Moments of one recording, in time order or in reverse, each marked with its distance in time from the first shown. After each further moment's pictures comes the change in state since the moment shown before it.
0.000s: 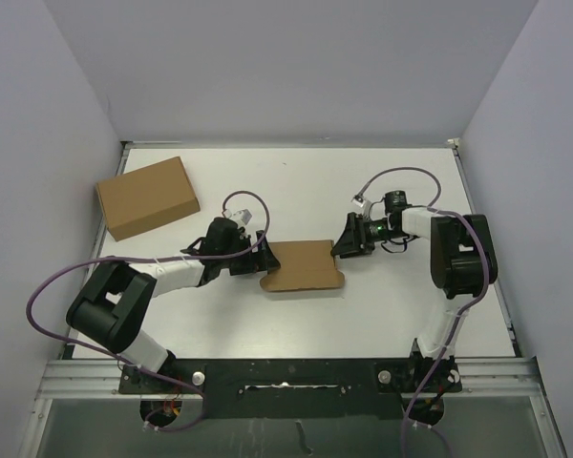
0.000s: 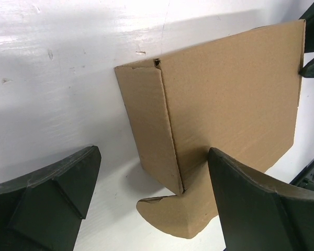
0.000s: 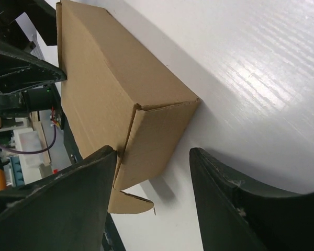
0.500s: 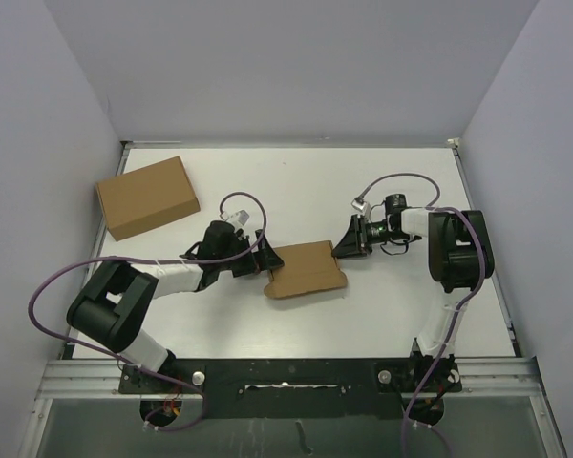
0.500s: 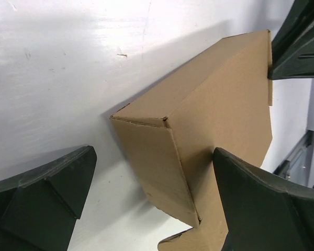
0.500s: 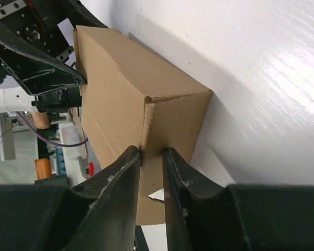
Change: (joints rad) left arm 0.005 0.005 -0.051 0.129 0.045 -0.074; right arm -0.009 0.062 0.005 0.000 -0.129 0.049
